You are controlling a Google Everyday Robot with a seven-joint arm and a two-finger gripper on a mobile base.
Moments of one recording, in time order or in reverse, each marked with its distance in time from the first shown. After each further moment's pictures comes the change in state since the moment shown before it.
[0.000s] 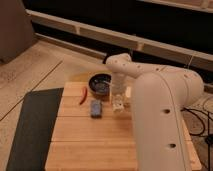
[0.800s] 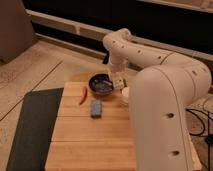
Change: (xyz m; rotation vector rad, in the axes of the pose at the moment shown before) arm -0.094 0.000 -0.105 0.017 -0.346 -0.104
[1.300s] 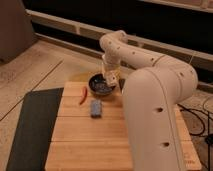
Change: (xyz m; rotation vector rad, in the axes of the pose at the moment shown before) arm -0.027 0.054 0.038 -0.087 -0.036 -0.108
